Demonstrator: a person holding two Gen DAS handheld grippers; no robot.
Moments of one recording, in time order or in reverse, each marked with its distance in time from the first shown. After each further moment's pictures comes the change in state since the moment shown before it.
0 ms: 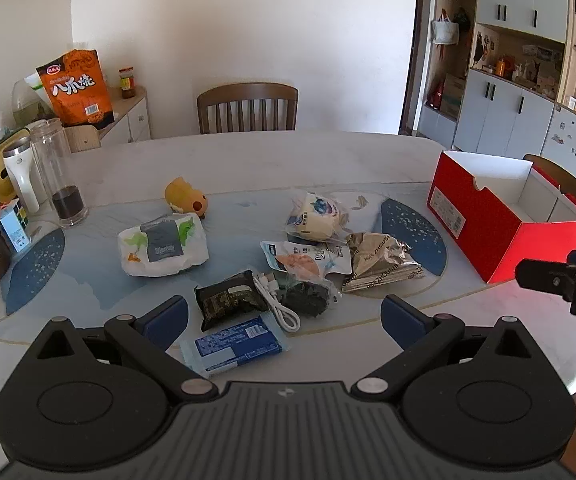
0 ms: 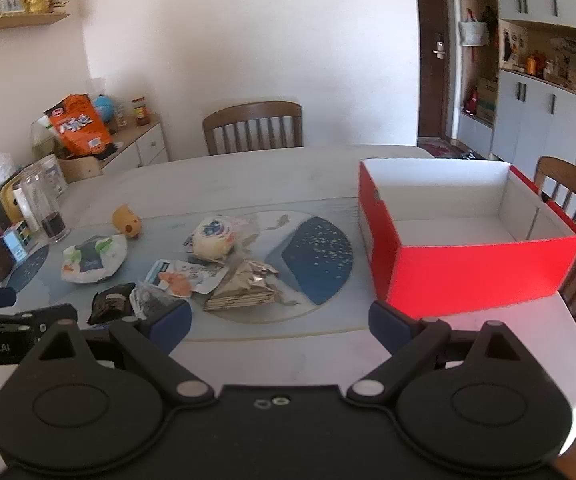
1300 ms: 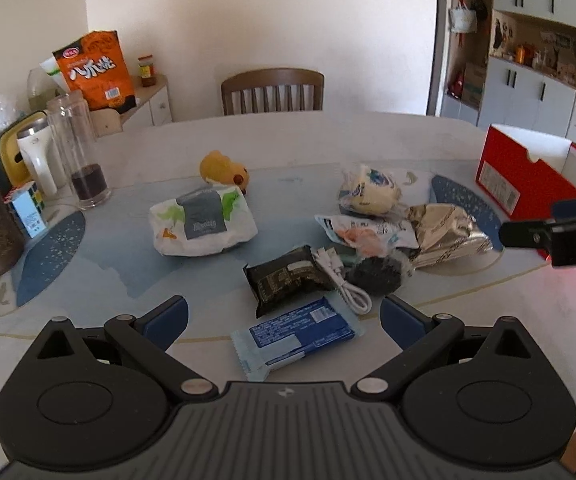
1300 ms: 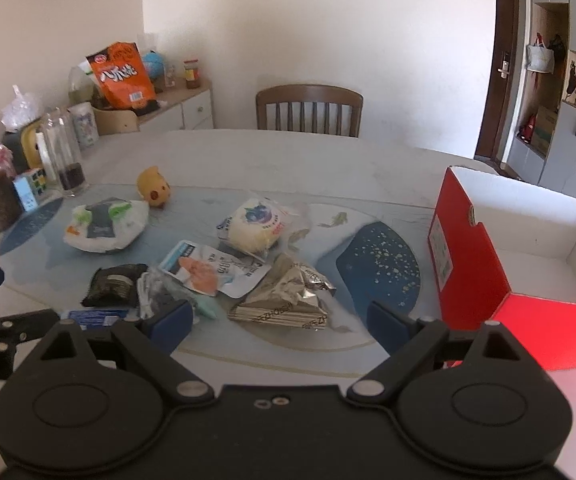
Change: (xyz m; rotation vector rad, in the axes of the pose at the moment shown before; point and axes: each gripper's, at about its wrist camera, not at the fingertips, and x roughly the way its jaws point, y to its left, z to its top) left arm 0.045 0.043 -0.026 0.058 0.030 -0.010; right arm 0.085 0.028 0.010 -0.162 0.046 0.071
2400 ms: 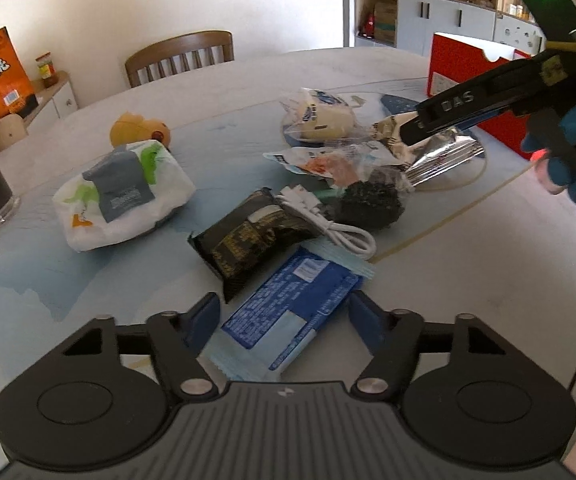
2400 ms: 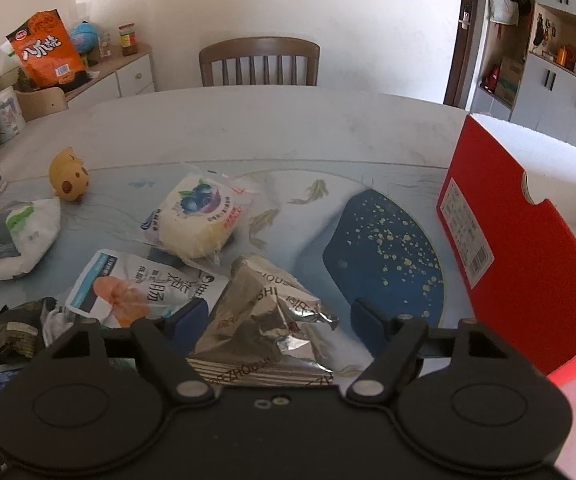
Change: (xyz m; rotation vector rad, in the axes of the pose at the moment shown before) left arm 0.077 0.011 -0.018 0.279 0.104 -0.271; right arm 0.109 -0.004 0.017 0.093 0.137 -0.124
